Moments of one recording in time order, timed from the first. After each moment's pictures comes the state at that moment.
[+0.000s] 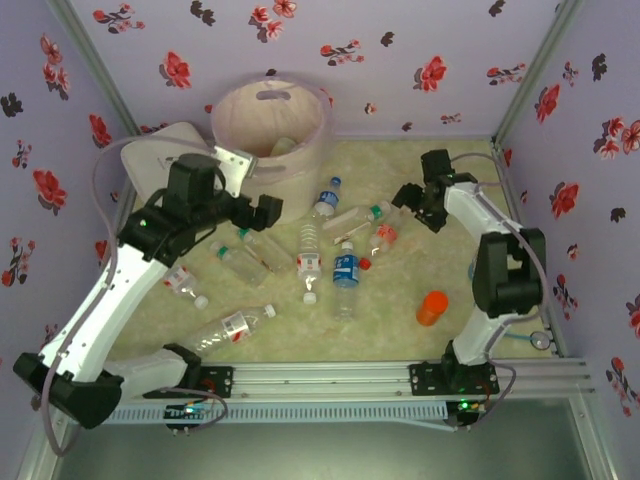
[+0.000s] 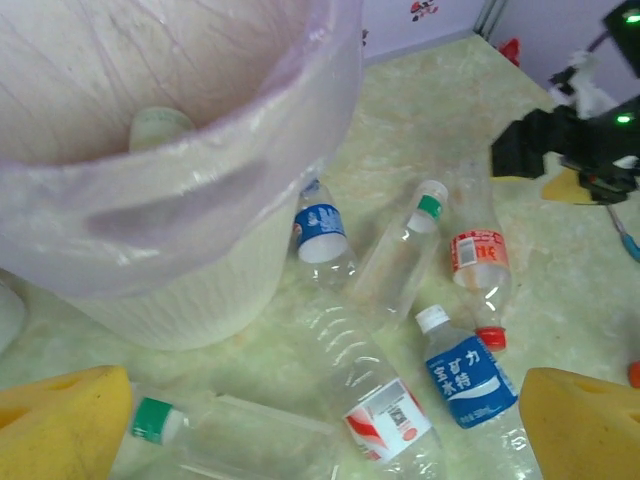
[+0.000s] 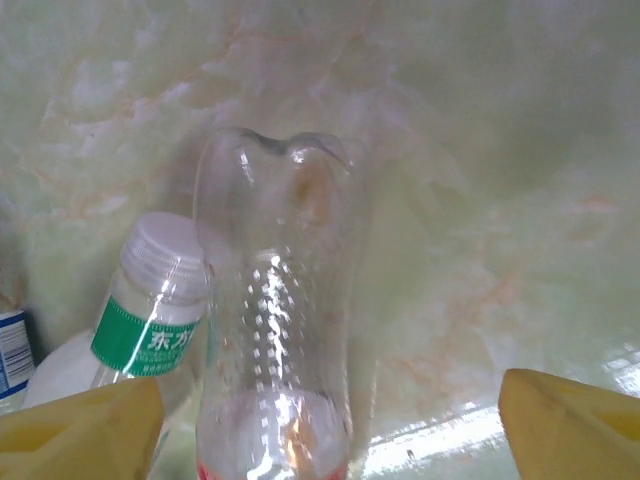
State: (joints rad) left arm -0.55 1.13 1.32 -0.72 0.09 -0.10; right arm 0.14 1.78 1.33 -0.71 -0.12 0.70
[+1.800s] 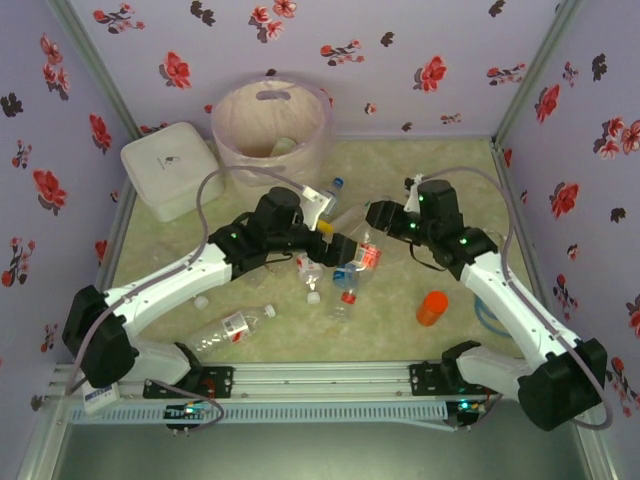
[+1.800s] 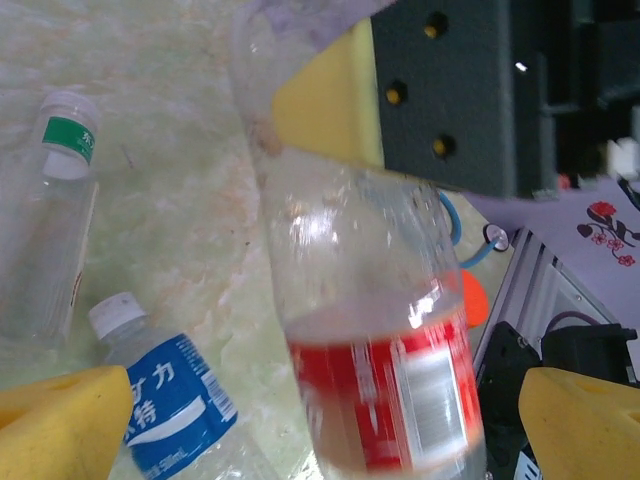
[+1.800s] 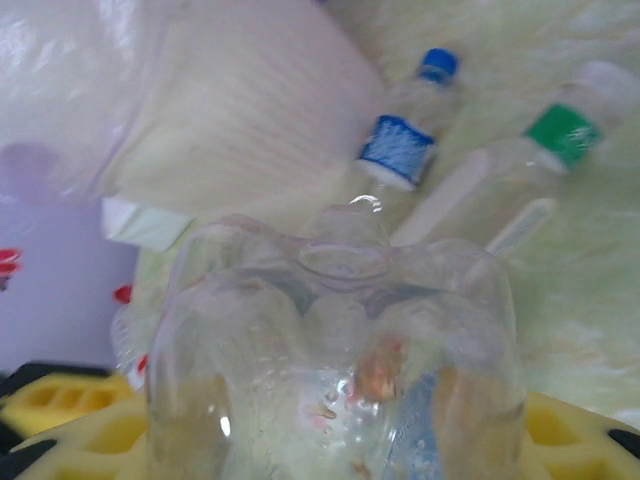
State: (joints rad) left arm -0.87 1.38 1.11 -0.23 0.34 -0.38; right arm 0.44 1.10 0.94 -0.41 -0.30 0.72
